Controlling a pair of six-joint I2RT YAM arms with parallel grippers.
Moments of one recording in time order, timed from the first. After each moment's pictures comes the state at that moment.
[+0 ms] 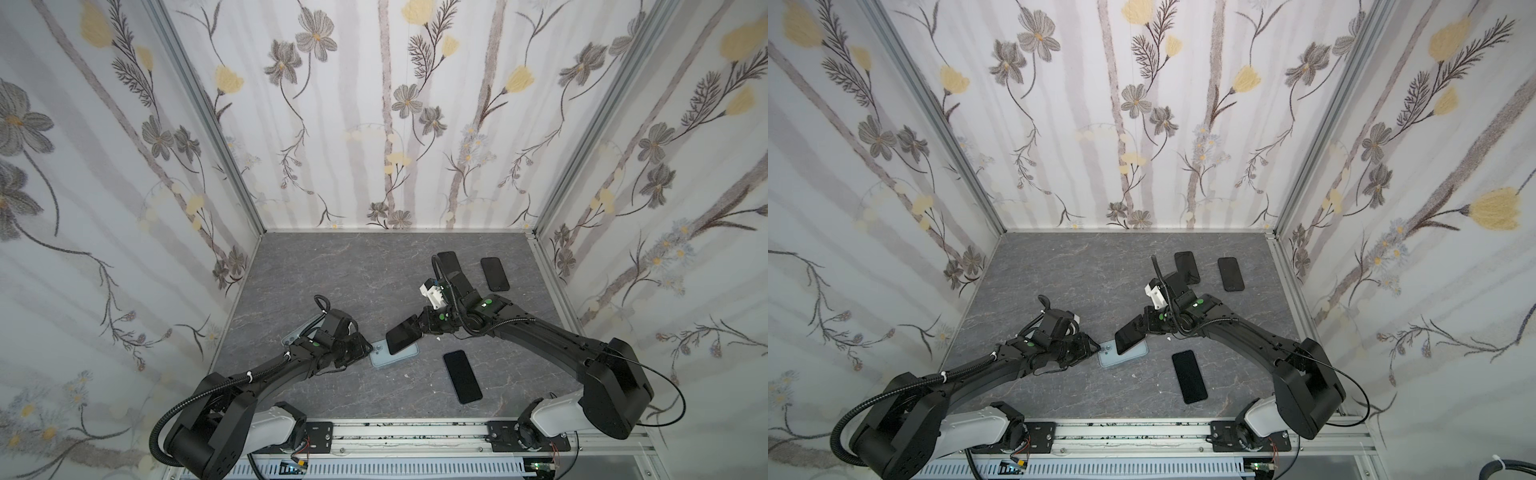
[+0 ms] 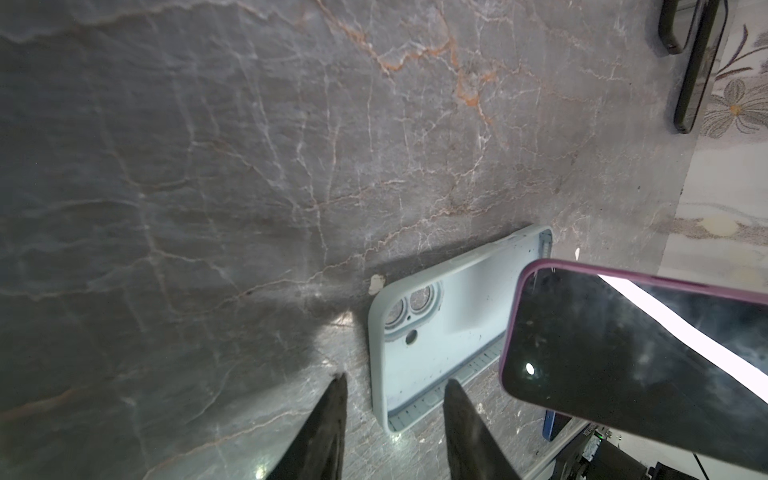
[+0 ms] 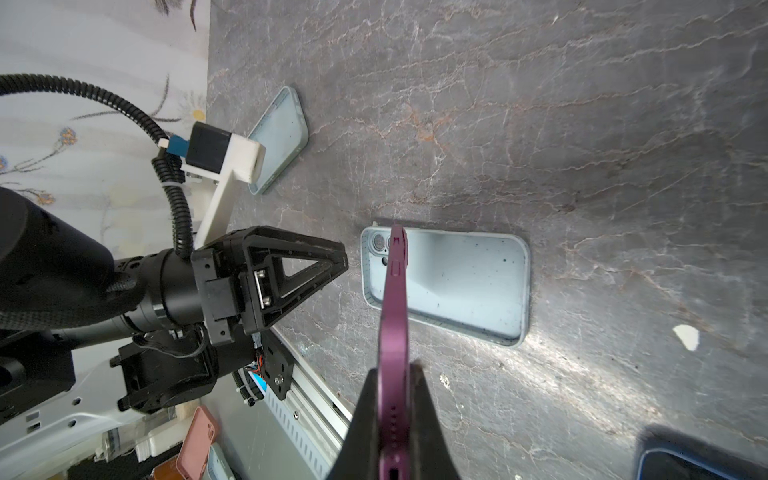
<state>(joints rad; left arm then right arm) -0.52 1.22 0.45 -0.19 0.33 -0.90 0.70 1.46 1.01 -0.46 -0.44 0.64</state>
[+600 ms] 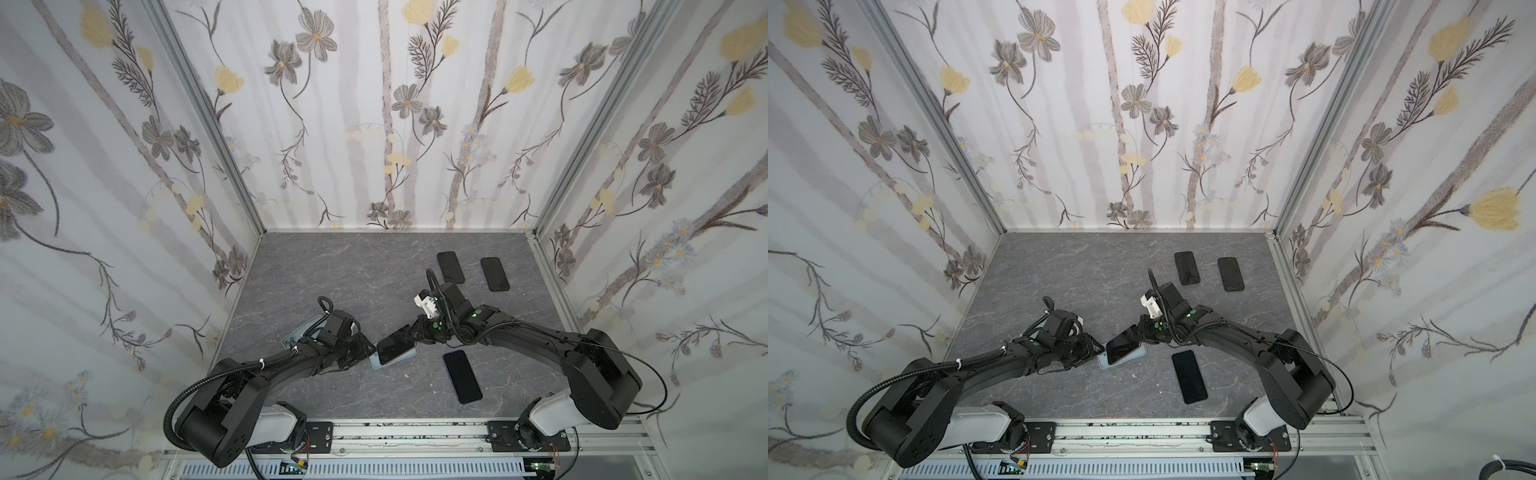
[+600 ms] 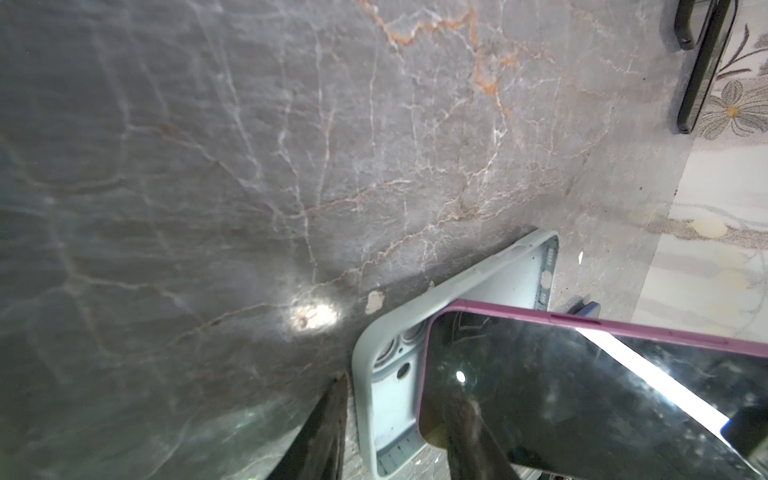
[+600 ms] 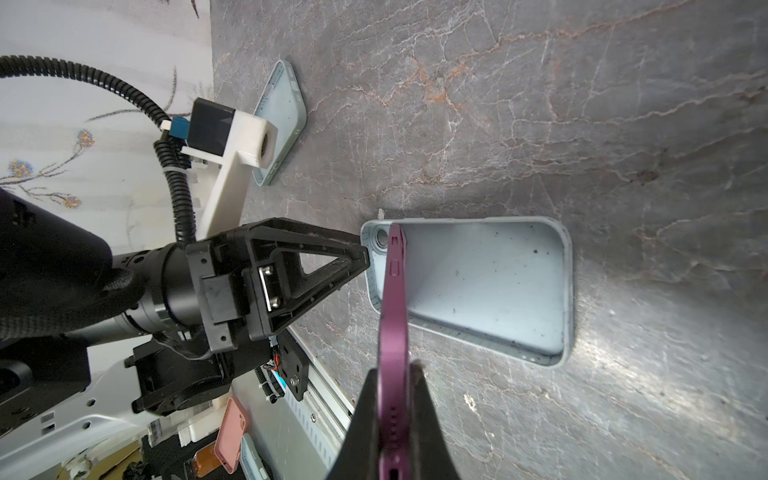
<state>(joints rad) -0.52 1.32 0.44 -0.08 0.38 -0.94 0.73 1.51 0.87 -0.24 -0.52 0.76</state>
